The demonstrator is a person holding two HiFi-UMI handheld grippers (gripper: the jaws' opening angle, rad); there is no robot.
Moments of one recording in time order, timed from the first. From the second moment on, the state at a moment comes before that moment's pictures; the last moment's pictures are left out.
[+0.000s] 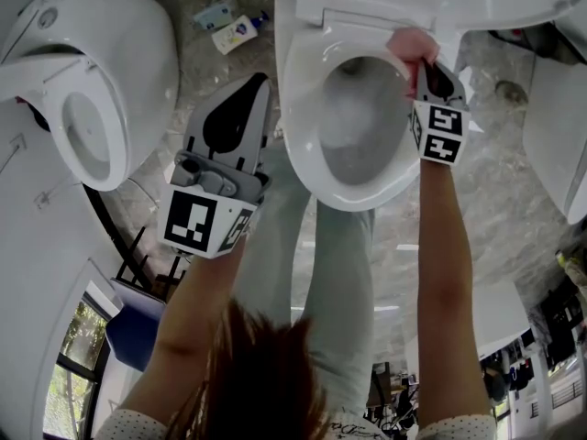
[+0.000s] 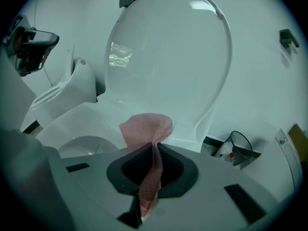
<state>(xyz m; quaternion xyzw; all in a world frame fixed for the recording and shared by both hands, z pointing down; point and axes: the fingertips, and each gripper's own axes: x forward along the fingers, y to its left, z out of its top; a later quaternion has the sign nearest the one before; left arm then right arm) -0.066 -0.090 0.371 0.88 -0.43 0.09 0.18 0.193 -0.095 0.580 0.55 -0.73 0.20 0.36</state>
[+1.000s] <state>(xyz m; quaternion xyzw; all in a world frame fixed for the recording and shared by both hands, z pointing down) -0.043 -0.081 0.365 0.88 -0.43 0.09 0.17 0.224 -0.056 0.589 0.31 -0.81 0.14 0.48</state>
